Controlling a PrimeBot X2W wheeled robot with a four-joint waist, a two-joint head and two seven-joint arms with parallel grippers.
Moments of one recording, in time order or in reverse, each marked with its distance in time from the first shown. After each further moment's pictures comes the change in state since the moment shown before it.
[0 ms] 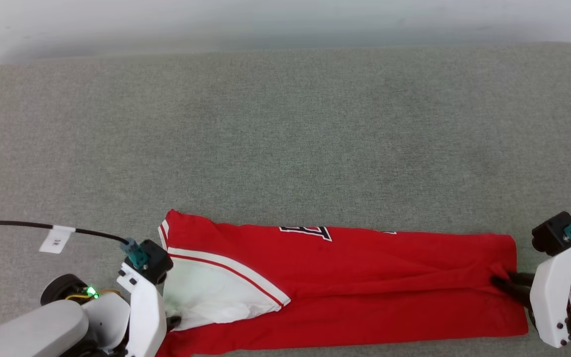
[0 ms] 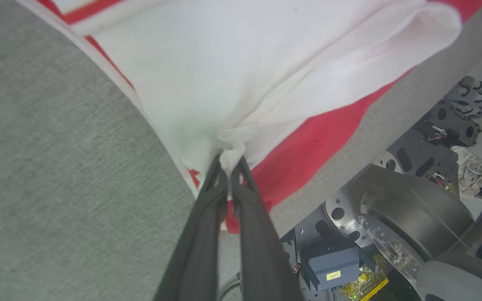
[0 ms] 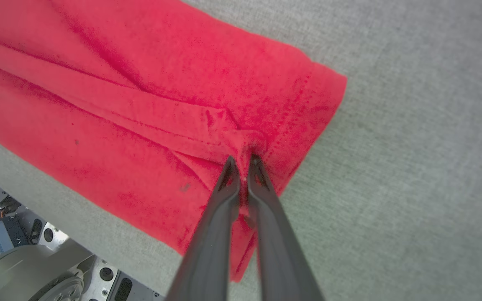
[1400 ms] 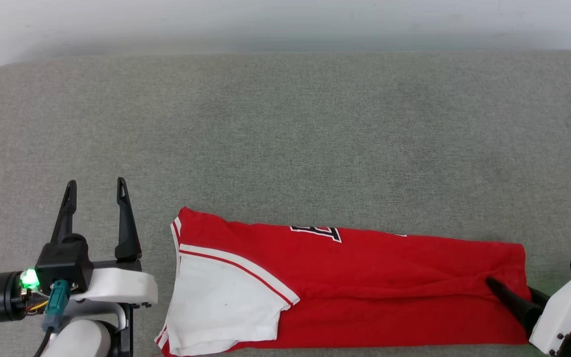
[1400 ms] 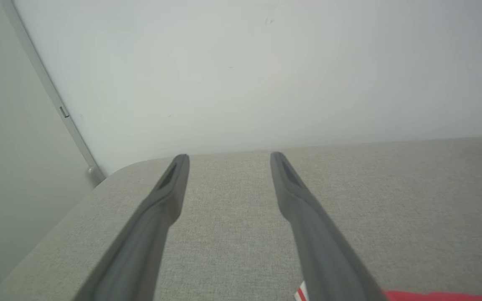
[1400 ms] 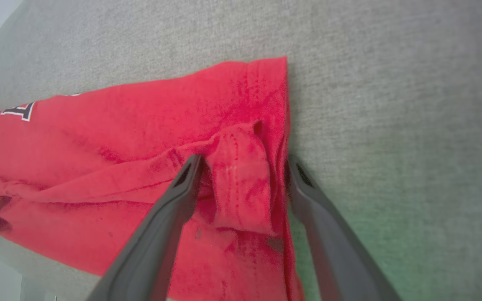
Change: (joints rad) left arm 0.478 -0.431 0.840 -0.024 0.683 0.486 -0.783; right arm 0.337 0.339 -0.609 0.067 -0.013 0.000 -0.039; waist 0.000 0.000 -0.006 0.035
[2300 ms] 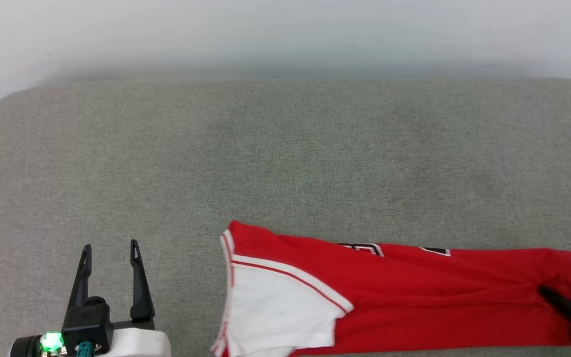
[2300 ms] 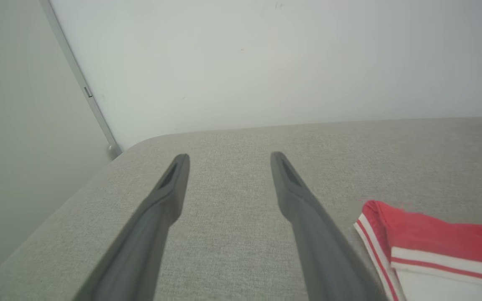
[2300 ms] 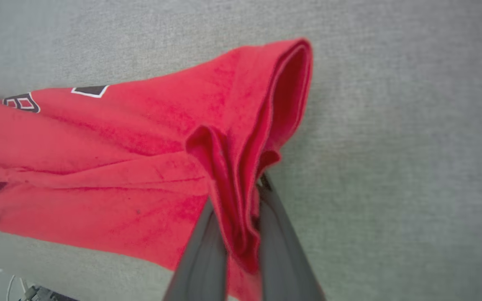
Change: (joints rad) left arm 0.253 -0.332 0.306 0.014 0.347 -0.240 0.000; right arm -0.029 -0.129 0.037 0.067 0.012 0.001 0.023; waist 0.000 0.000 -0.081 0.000
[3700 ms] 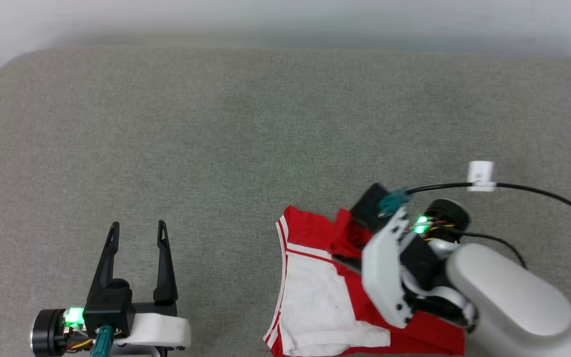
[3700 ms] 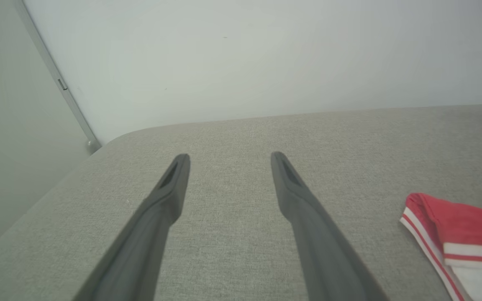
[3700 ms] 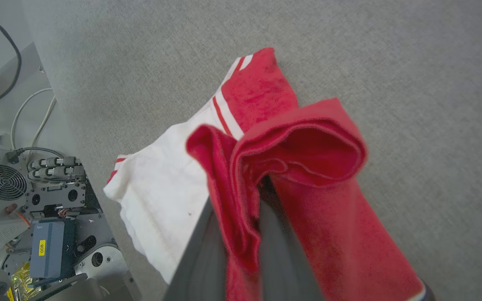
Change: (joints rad) left arm -0.048 -0.089 0.033 0.000 0.088 -0.129 0.000; right arm -0.472 0.206 0.581 -0.292 -0.234 -0.001 0.253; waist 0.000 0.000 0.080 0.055
